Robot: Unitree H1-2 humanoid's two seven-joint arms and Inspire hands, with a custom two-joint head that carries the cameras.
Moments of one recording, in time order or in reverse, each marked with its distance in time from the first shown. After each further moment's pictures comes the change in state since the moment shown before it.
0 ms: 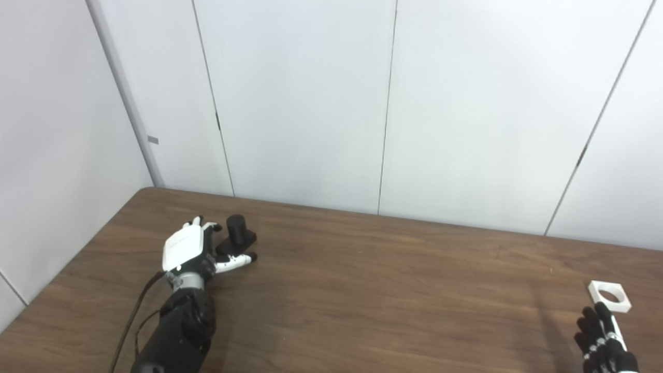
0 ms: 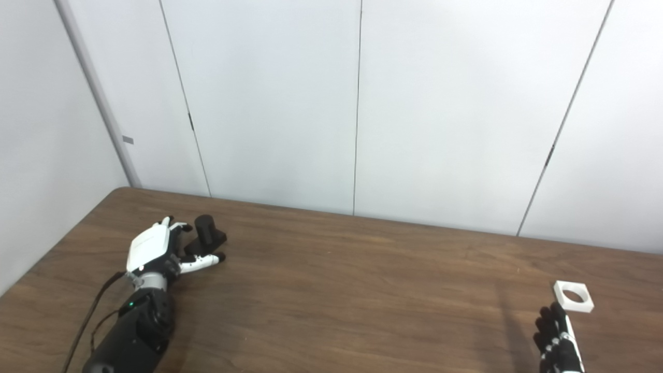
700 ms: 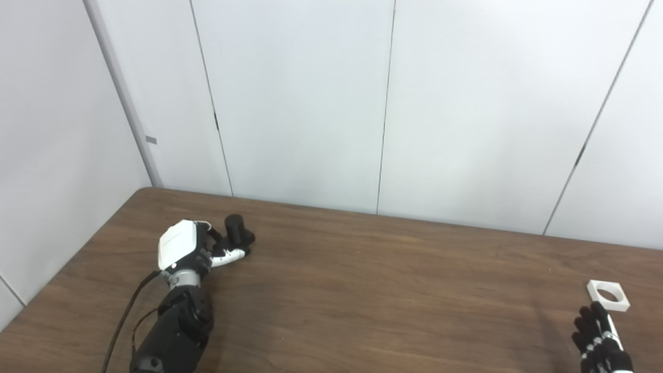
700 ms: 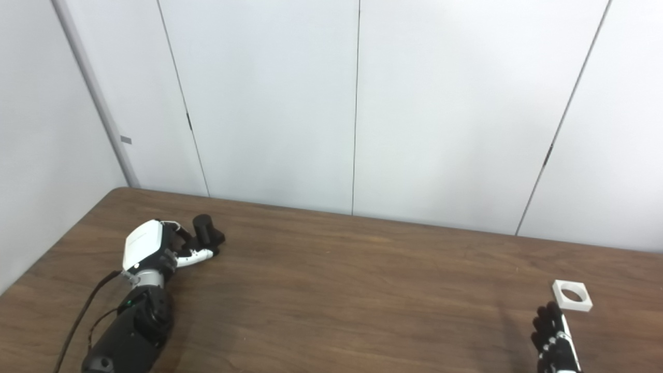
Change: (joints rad) left arm -0.029 0.003 -0.011 0.096 -0.076 -0.101 0.115; right arm 0.007 0.000 -0.002 -0.007 -0.023 0.004 -0.002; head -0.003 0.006
